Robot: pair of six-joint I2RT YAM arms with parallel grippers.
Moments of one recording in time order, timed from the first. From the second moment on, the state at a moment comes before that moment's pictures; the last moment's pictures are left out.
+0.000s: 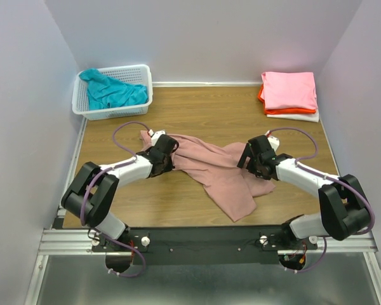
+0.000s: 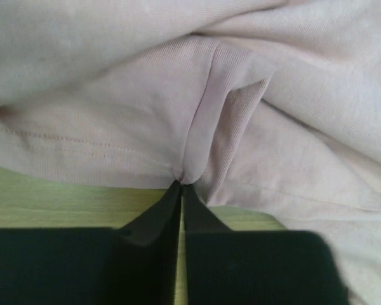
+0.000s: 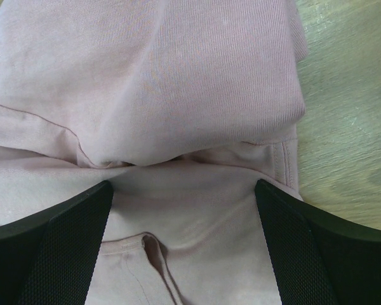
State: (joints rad) left arm -0.55 1.54 0.75 -0.19 -0.24 -0.67; right arm 0.43 1.39 0.67 -0.29 0.28 0.76
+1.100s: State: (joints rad) left arm -0.36 0.79 0.66 -0.52 -0.60 -0.97; right arm 0.37 1.20 0.69 -0.32 0.11 0.60
